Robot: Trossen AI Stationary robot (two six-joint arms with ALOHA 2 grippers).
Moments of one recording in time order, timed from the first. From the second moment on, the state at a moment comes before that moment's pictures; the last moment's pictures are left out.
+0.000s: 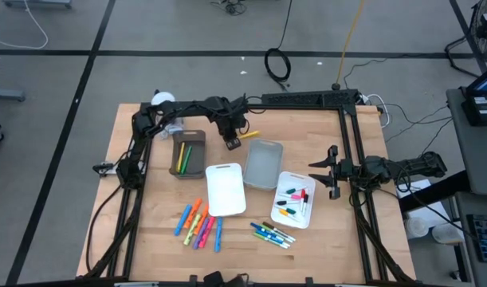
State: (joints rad) left arm 0.53 2.15 1.57 -0.86 0.16 0.13; right arm 0.19 0.02 0.02 0.07 0.23 -0.04
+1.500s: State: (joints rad) left arm 0.68 2.05 1.56 -0.82 0.04 0.13; right arm 0.19 0.02 0.02 0.07 0.23 -0.04
